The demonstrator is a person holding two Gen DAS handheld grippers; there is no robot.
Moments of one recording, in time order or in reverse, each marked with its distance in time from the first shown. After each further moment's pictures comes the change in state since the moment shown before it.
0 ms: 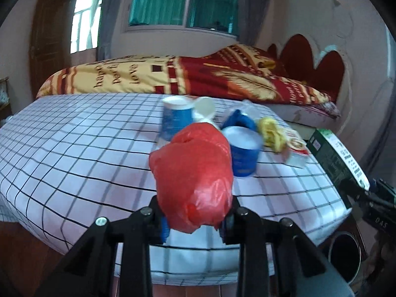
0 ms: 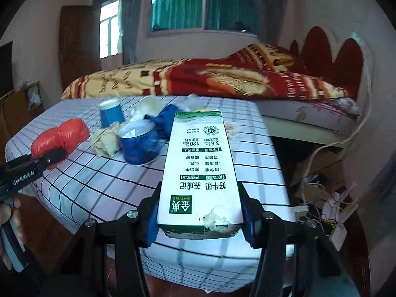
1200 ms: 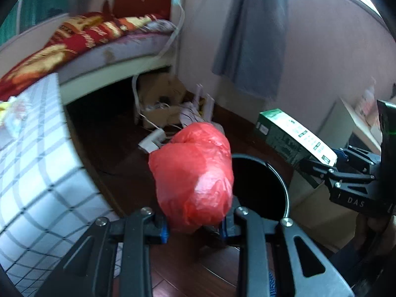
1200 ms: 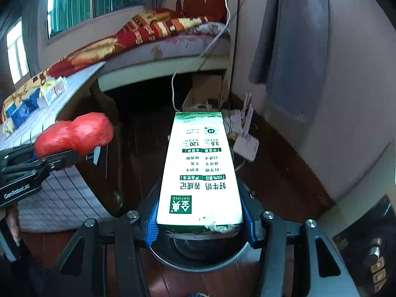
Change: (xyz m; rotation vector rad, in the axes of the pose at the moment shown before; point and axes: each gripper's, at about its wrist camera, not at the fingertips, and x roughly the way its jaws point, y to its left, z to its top) left arm 0.002 -0.338 -0.122 0.537 0.276 -0.622; right arm -0.139 -0.249 -0.197 0.358 0.205 -0.387
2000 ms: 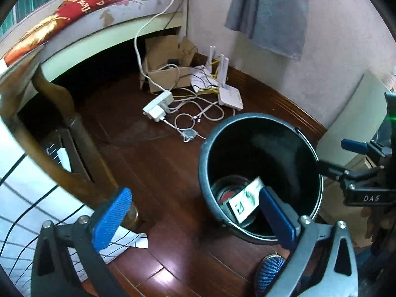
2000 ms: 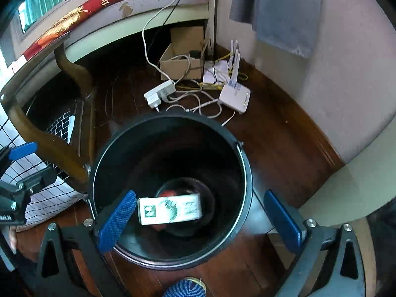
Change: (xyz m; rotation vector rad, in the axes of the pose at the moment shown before) left arm 0.066 0.003 -0.024 -0.030 0.168 0.110; right arm 0.082 -0.045 -0.040 0.083 0.220 -0.046
